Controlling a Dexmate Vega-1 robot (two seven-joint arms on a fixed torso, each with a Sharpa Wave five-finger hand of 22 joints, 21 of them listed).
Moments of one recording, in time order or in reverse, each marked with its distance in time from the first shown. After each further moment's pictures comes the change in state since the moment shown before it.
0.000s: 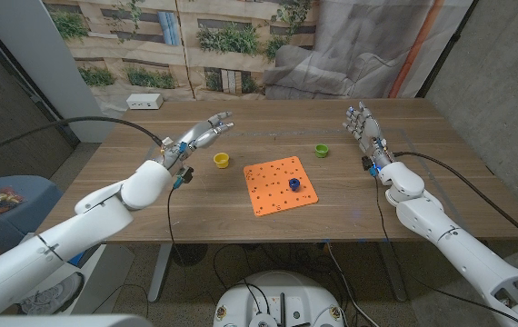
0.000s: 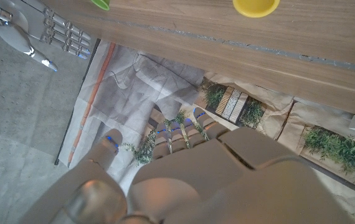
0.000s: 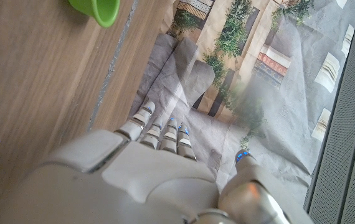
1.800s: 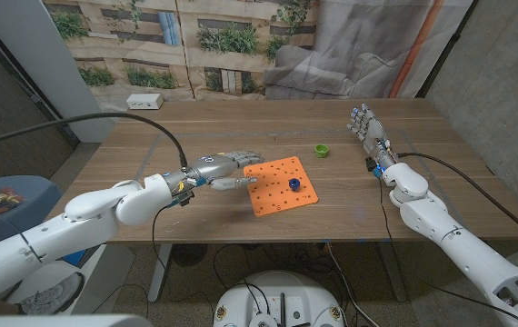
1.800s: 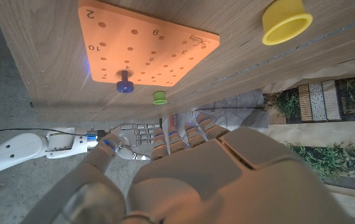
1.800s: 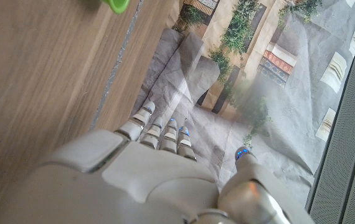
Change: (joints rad) left arm -0.018 0.123 0.075 0.019 0.470 -0.238 -0.210; left_hand -0.033 -0.009 -0.025 0.027 0.004 -0.046 -0.058 0.000 0.000 -0.060 -0.047 -0.022 -0.003 -0.063 -0.005 -0.012 -0.001 -0.102 0.002 -0.016 0.000; right arm 0.010 -0.009 0.006 0.036 -0.008 0.011 0.009; right_hand 0.015 0.004 0.019 -0.019 0.000 -0.018 -0.018 0.000 -0.002 -0.018 -0.007 0.000 -0.014 0.000 0.000 0.011 -0.018 0.000 0.000 0.000 0.000
